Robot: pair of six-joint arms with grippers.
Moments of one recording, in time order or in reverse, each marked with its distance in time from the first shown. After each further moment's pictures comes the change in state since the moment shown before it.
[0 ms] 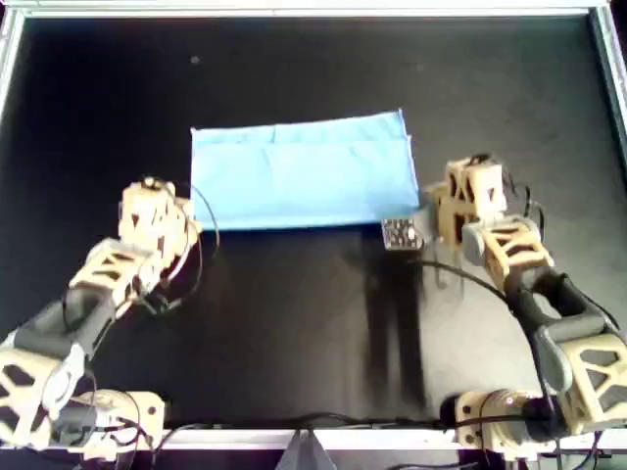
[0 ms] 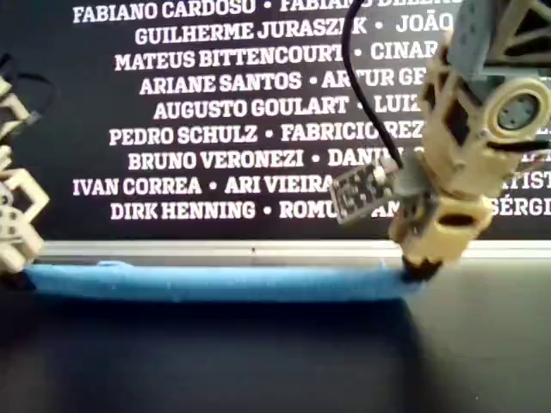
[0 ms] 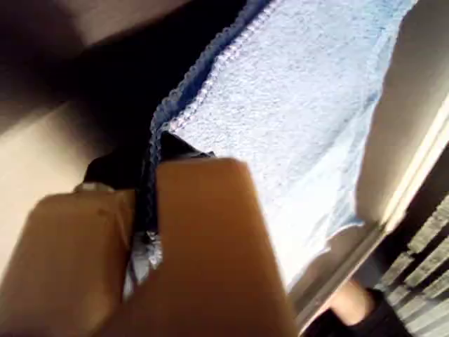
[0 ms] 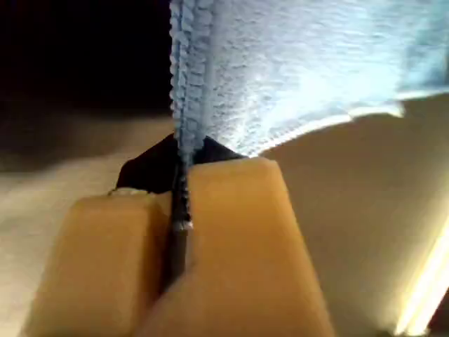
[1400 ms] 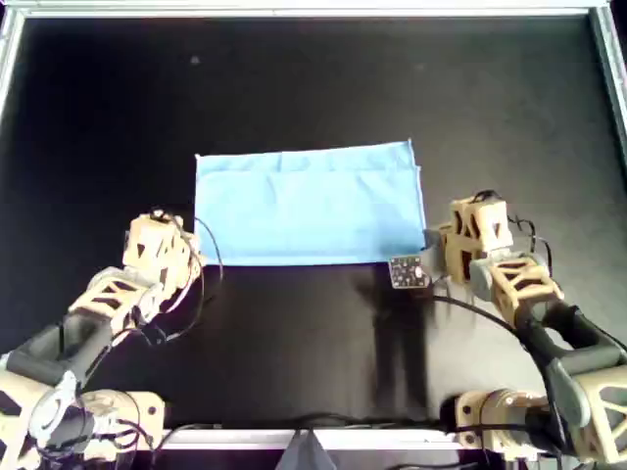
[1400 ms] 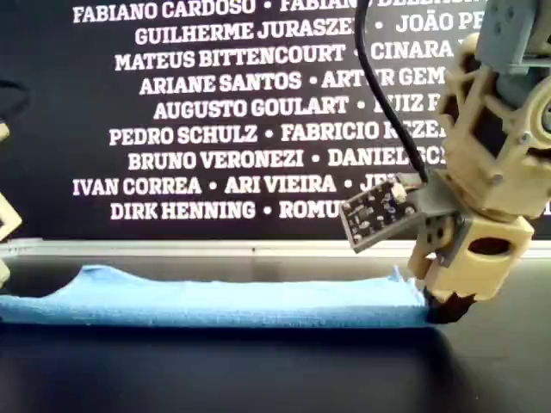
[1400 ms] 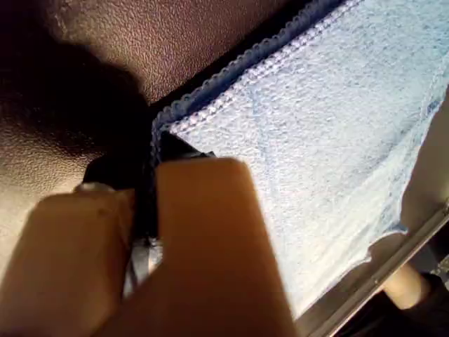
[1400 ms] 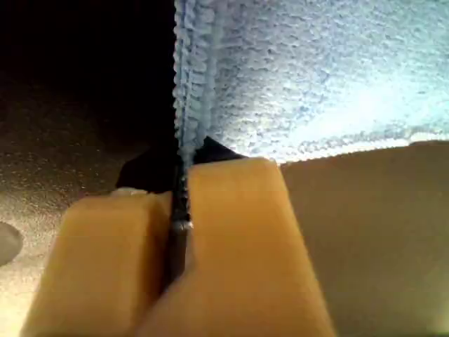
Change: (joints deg) left arm -3.3 7.0 11.7 0.0 0.1 0.1; right arm 0.2 11.2 17.2 0.0 -0.1 0.1
